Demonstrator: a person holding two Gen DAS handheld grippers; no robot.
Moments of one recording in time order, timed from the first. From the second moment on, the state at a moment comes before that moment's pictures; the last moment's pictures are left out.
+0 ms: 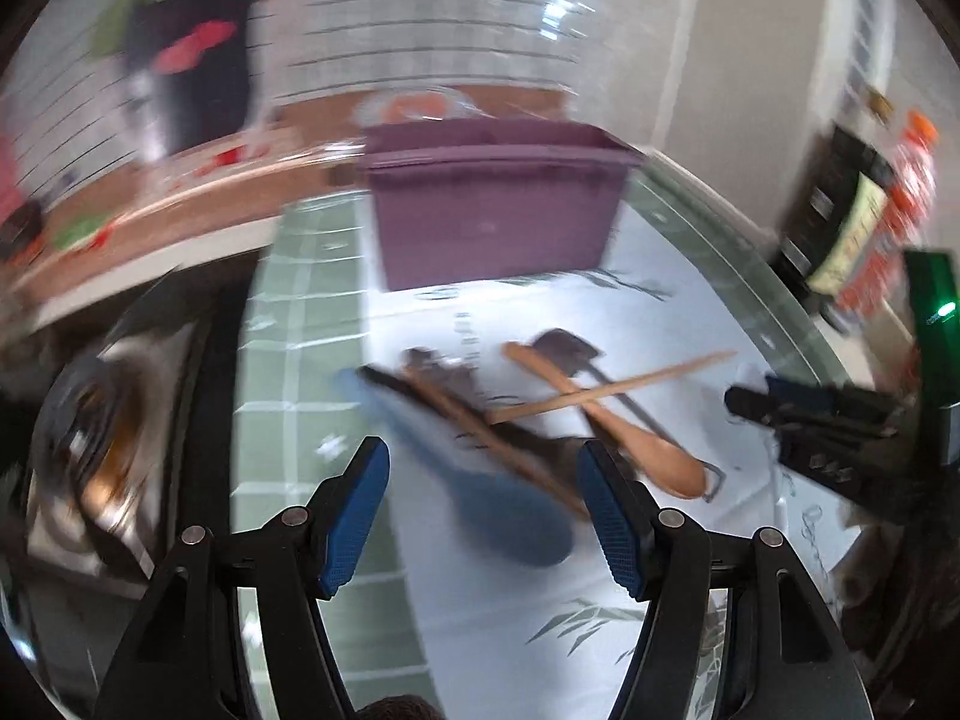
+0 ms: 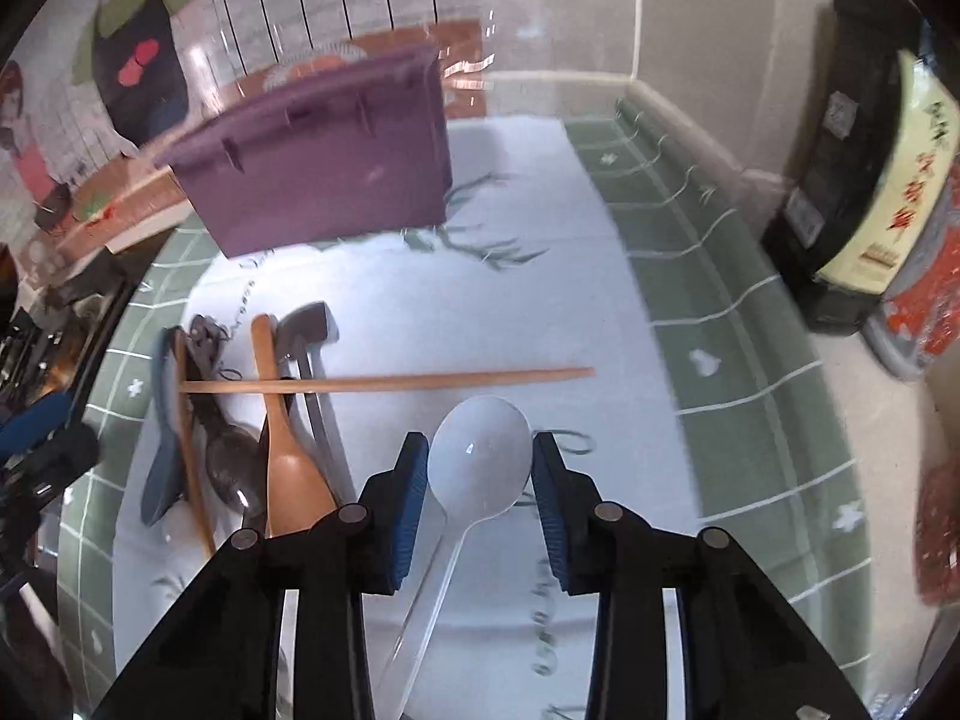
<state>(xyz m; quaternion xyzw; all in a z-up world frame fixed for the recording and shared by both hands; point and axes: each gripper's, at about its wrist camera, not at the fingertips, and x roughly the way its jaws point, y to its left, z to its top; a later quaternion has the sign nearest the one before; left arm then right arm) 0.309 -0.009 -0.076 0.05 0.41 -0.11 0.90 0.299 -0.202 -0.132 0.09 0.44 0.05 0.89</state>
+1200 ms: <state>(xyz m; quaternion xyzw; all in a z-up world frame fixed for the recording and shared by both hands) 0.382 -0.139 -0.106 0.09 0.50 -0.27 0.82 0.262 -0.265 -0.127 0.13 0.42 0.06 0.89</state>
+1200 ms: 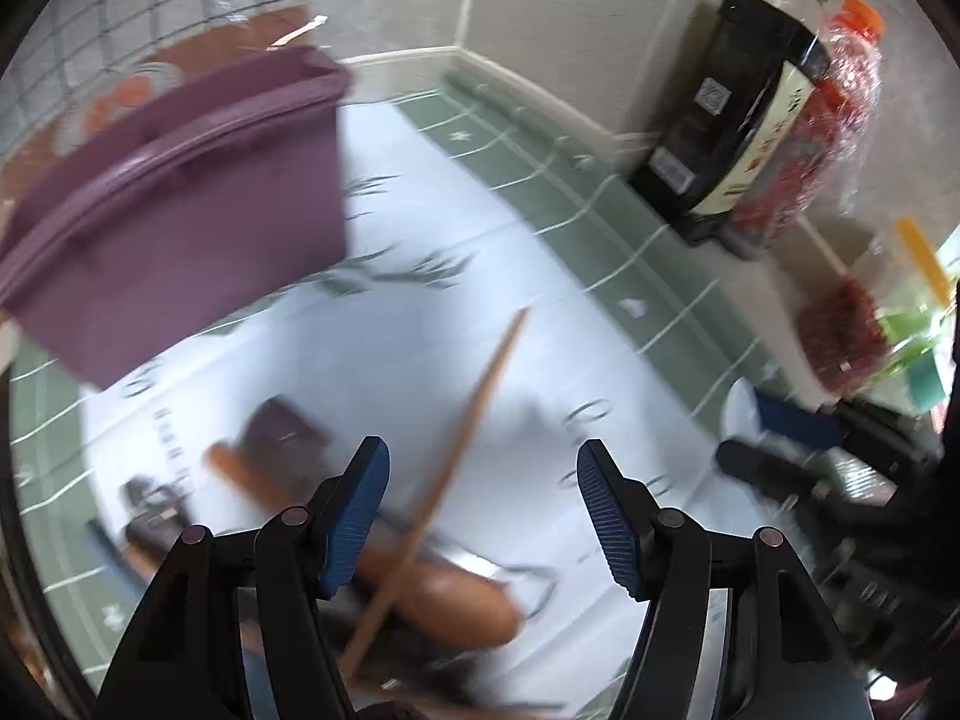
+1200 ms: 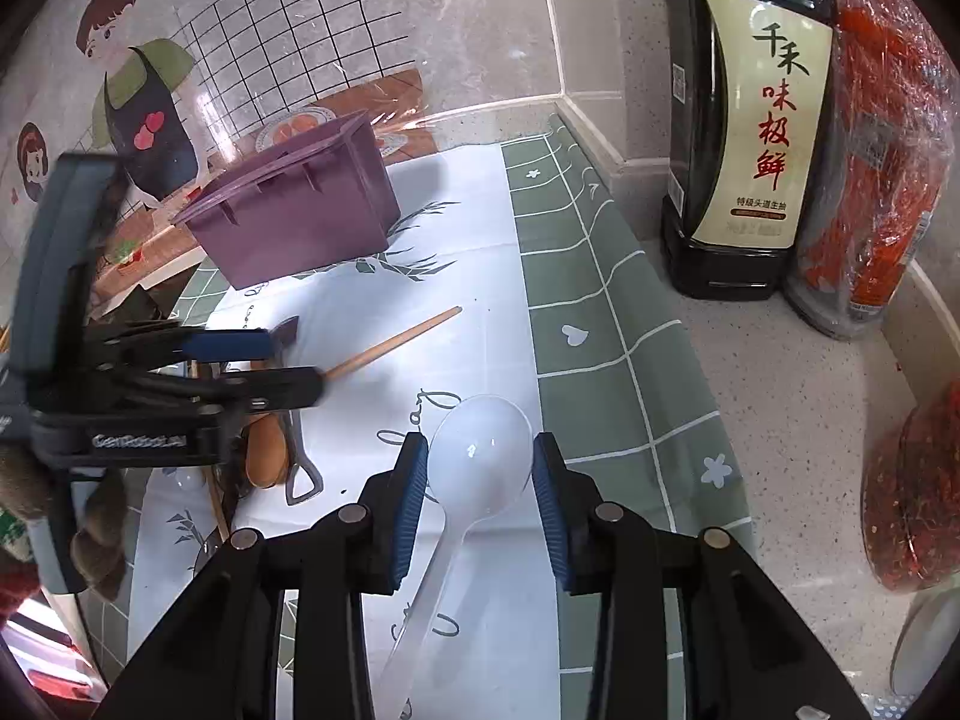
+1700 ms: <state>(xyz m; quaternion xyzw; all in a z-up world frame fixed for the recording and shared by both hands) 0.414 -0.181 -0.126 0.18 0.54 -0.26 0.78 0.253 -0.283 -0.137 0.16 0.43 0.04 0.89</state>
